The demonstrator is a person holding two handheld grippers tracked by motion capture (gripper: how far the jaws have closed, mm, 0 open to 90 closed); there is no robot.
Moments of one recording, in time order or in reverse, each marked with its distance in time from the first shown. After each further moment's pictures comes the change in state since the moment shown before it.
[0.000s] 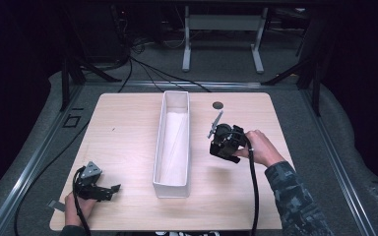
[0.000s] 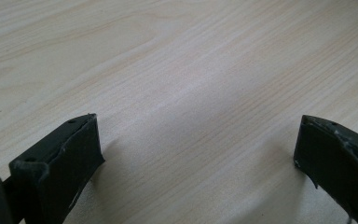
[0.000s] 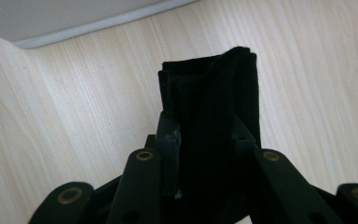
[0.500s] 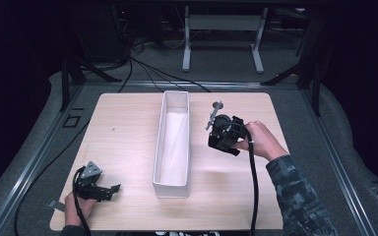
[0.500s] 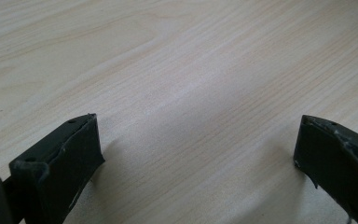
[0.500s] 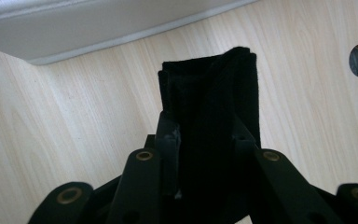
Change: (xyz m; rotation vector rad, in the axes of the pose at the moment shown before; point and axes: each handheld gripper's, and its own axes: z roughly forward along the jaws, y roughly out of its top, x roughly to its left) left arm 0.000 0.000 0.000 0.001 0.001 -0.002; right arm -0.003 0.016 -0.033 -0.014 -0.036 -0.016
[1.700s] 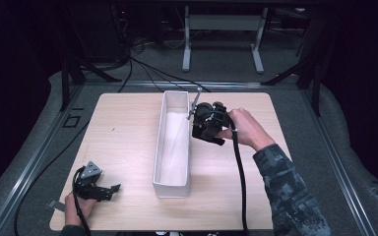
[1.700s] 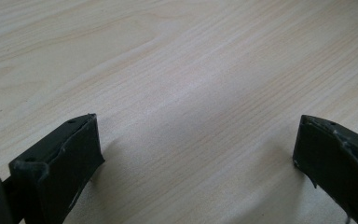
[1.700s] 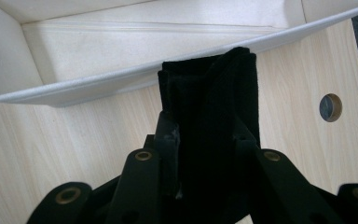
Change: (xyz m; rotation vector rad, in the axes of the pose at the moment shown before) left arm 0.000 0.000 0.000 0.000 -0.002 -0.001; right arm 0.005 0.056 -0.026 -0.028 -0.015 -0.064
